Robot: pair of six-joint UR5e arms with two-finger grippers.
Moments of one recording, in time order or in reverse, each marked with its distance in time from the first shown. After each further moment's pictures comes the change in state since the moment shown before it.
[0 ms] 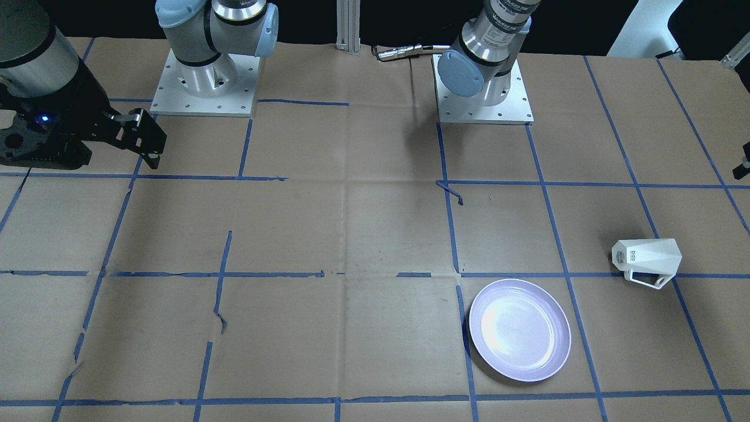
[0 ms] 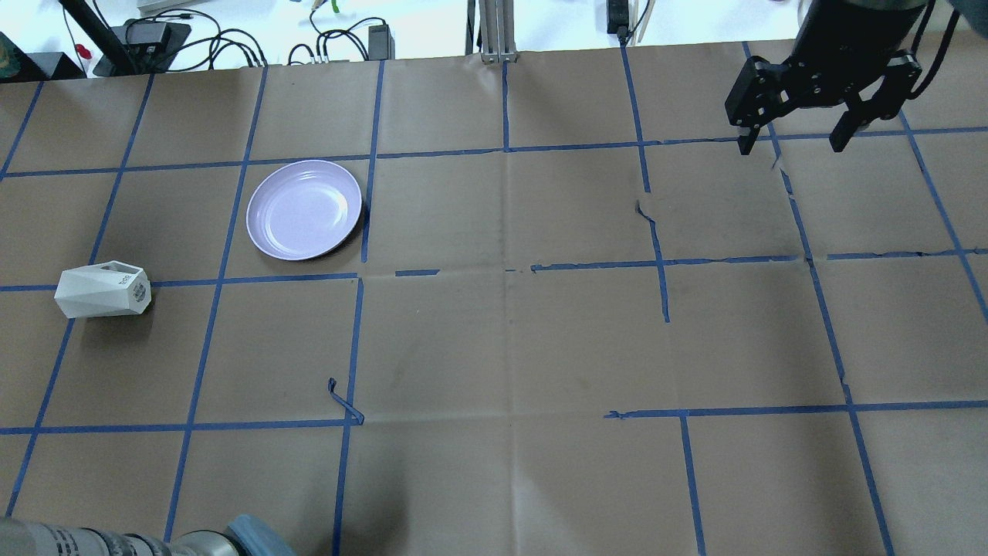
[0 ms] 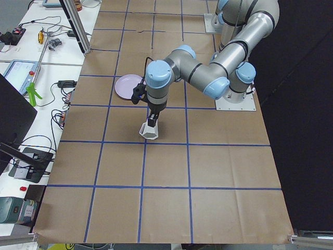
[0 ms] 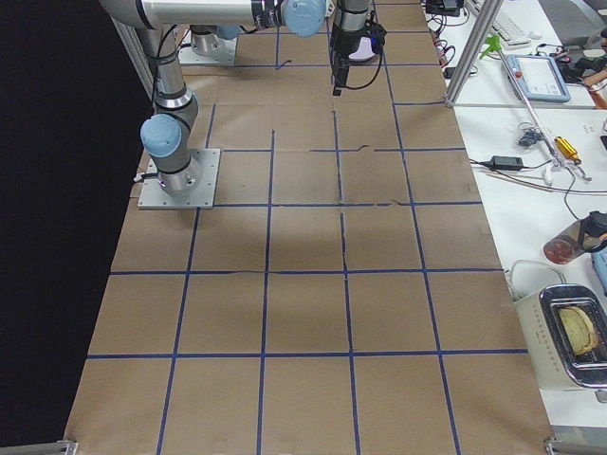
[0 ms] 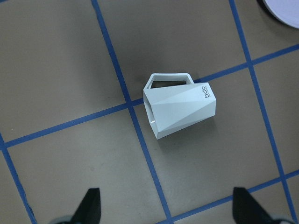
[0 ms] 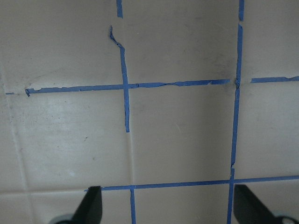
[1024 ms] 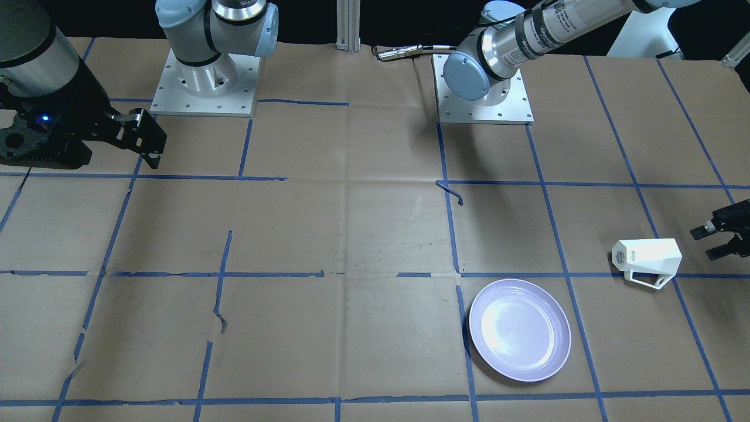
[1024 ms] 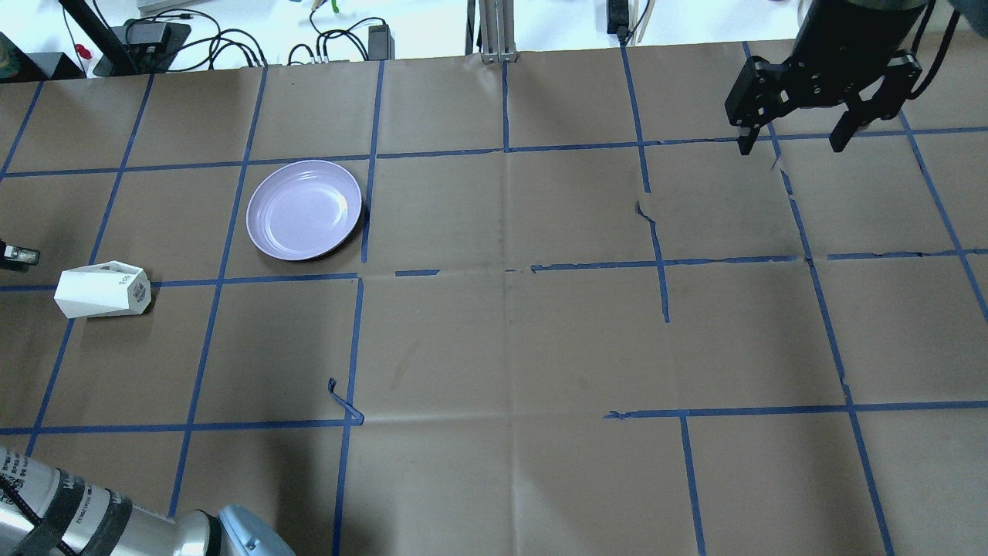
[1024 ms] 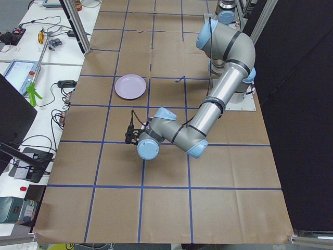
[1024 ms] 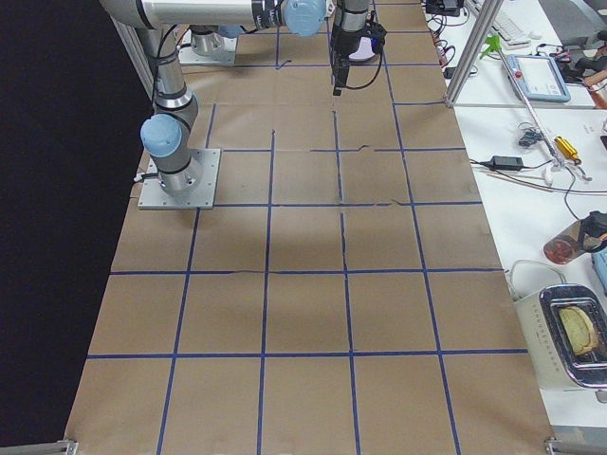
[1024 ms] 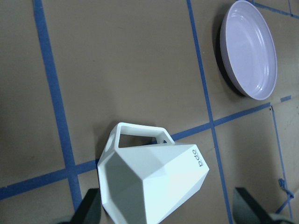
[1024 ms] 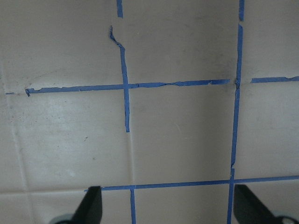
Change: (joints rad) left arm 0.083 -0.370 0.130 -0.251 -0.364 0.038; right arm 0.001 0.000 0.000 0.000 0.000 0.000
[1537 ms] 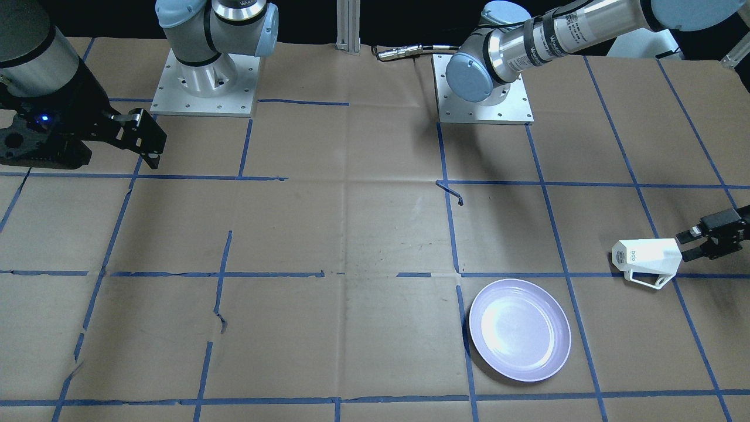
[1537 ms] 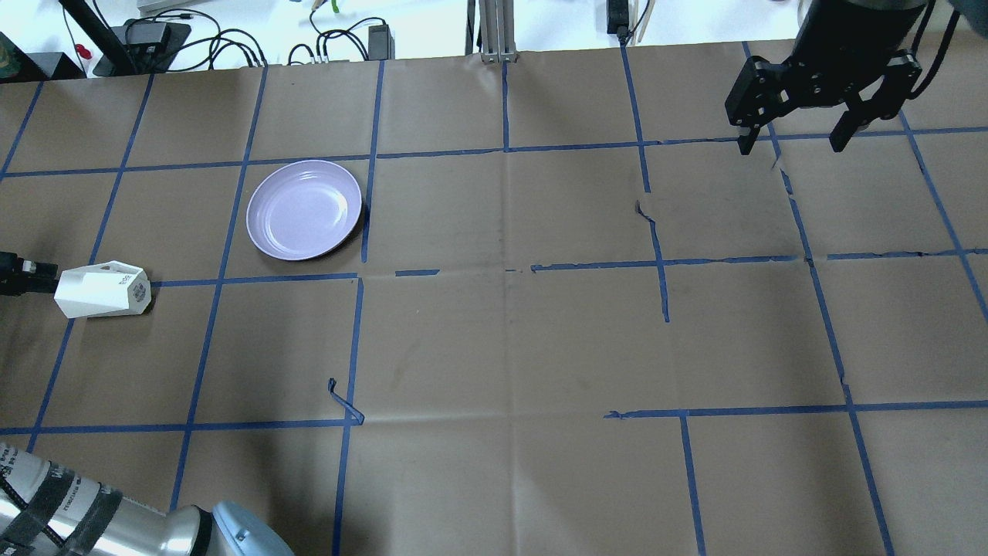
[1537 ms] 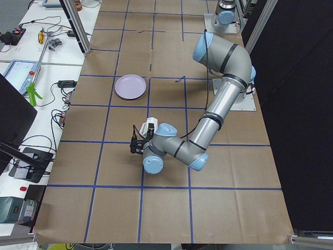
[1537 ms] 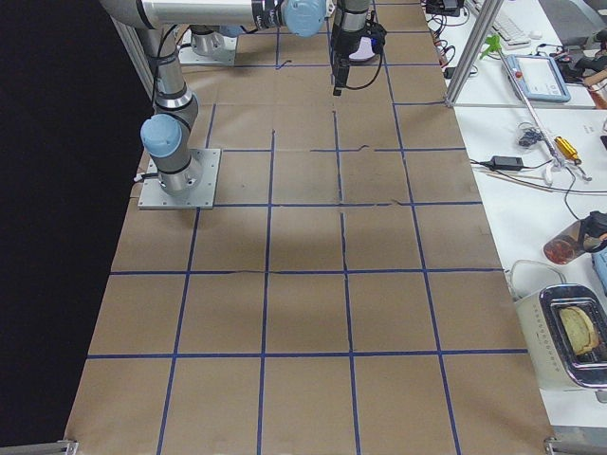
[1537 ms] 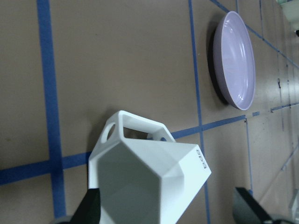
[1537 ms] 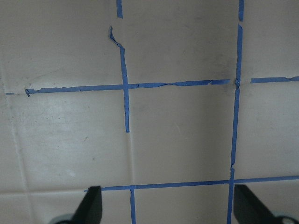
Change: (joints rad) left arm 0.029 -0.086 0.008 -0.154 -0.084 -0.001; right arm -0.001 0.000 0.000 0.000 0.000 0.000
